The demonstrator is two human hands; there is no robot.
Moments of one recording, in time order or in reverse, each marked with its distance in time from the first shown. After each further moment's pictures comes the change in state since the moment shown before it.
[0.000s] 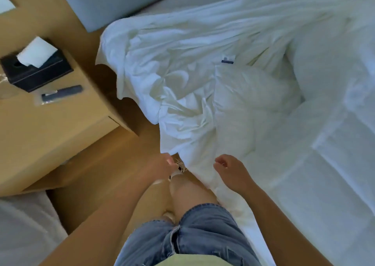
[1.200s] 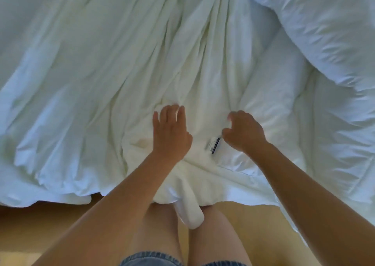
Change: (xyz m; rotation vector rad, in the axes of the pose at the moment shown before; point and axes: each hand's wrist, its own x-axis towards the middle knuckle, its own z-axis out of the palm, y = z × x) left_hand 0.356 0.176 -0.121 0.819 0.072 0.759; right_hand 0.291 -0.044 -0.115 -0.132 0.244 0.615
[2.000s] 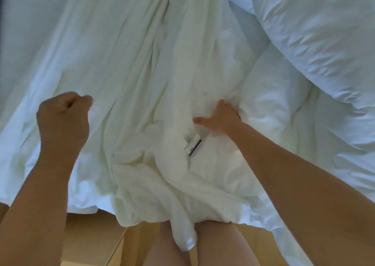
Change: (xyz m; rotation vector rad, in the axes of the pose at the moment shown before) left_hand 0.024 -0.043 -0.131 -0.507 0.442 -0.486; right_hand 0.099 0.009 -0.002 0.343 -0.191 0.068
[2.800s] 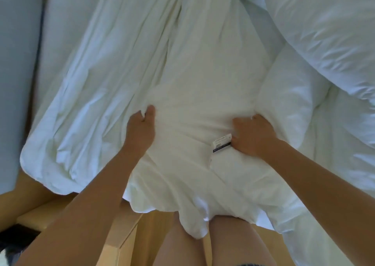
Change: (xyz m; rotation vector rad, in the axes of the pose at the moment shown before) left_hand -0.042 -0.002 0.069 -0.072 -0.161 -0.222; right_hand -0.039 0.060 -0.002 -0.595 0.084 -0.397
